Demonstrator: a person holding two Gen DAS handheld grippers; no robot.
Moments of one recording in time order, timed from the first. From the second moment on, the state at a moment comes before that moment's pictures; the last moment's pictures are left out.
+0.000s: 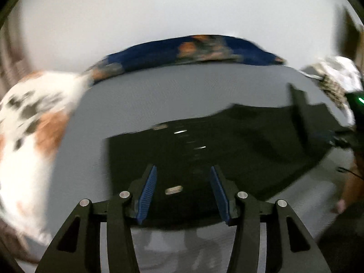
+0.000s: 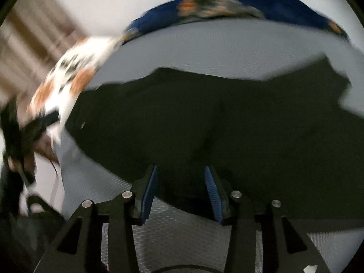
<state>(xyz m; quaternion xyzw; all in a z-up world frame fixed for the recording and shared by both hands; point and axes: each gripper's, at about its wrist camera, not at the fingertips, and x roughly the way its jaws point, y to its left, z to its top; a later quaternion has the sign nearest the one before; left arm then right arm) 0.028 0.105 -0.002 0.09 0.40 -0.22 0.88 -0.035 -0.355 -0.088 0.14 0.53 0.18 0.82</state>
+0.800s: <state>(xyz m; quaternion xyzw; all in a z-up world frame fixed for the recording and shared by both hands) 0.000 -0.109 -0.051 0.17 0.41 -0.44 0.78 -0.028 -0.417 -0.128 0.42 0.51 0.15 0.73</state>
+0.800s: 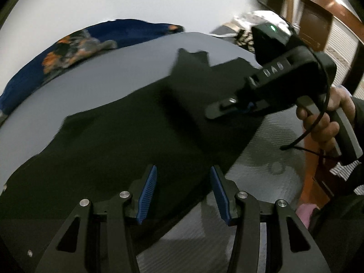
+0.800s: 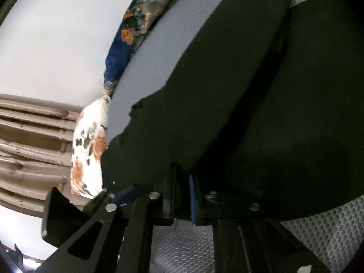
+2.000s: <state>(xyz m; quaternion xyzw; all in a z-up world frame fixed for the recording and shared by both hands) 0.025 -0.160 -0.078 0.18 0.47 -0.45 0.74 0.101 -0.622 -0.146 0.49 0.42 0.00 0.76</state>
